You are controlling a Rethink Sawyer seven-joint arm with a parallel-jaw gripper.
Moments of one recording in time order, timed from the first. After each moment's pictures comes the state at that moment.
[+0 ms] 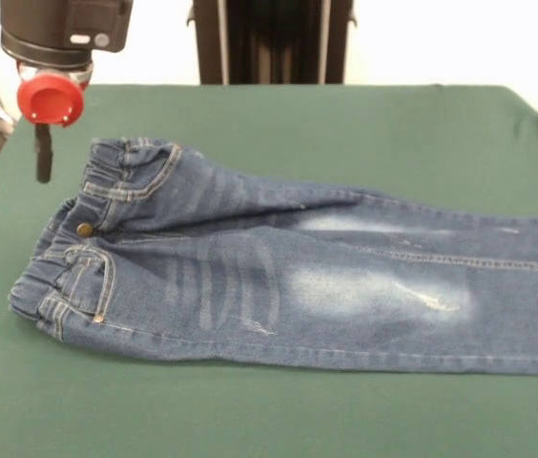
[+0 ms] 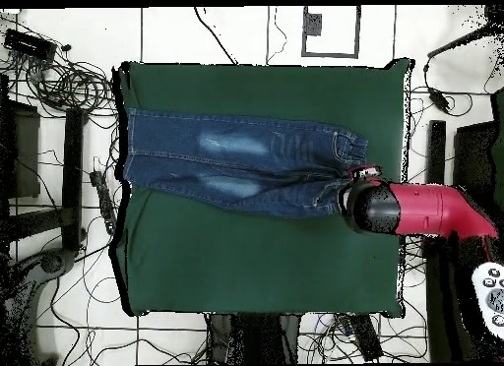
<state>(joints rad) -0.60 -0.64 0.21 1.51 -0.69 0.56 3.07</state>
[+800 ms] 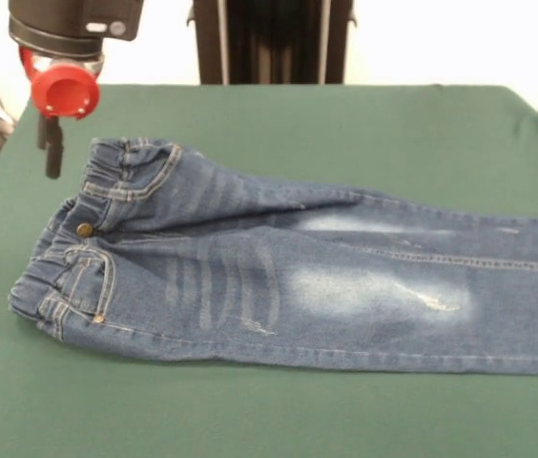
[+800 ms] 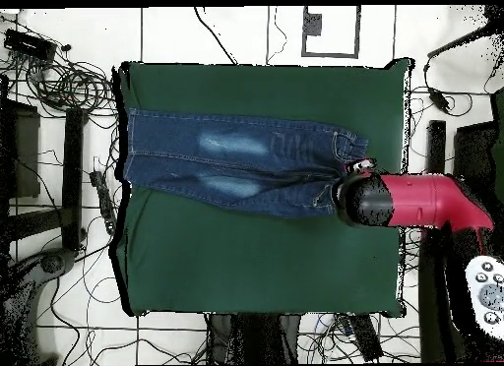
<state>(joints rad) -0.56 -0.67 0.22 1.49 -0.70 0.61 3.00</state>
